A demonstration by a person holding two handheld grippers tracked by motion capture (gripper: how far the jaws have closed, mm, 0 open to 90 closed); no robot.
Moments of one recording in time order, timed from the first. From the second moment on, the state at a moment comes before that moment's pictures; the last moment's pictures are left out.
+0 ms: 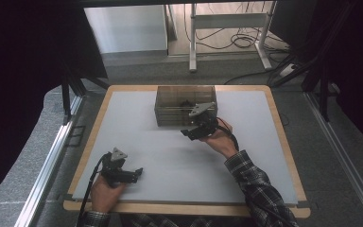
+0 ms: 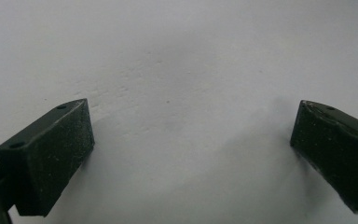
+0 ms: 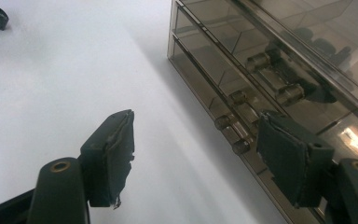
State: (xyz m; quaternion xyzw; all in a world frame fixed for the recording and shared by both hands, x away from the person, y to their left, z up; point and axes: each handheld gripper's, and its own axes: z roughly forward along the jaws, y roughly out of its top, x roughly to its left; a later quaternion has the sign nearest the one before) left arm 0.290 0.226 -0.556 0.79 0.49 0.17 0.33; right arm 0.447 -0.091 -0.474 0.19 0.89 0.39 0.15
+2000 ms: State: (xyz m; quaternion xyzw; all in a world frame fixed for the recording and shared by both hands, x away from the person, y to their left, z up) left arm 0.290 0.226 -0.556 0.79 0.49 0.17 0.33; right arm 0.408 -0.102 -0.475 0.18 0.89 0.40 0.14
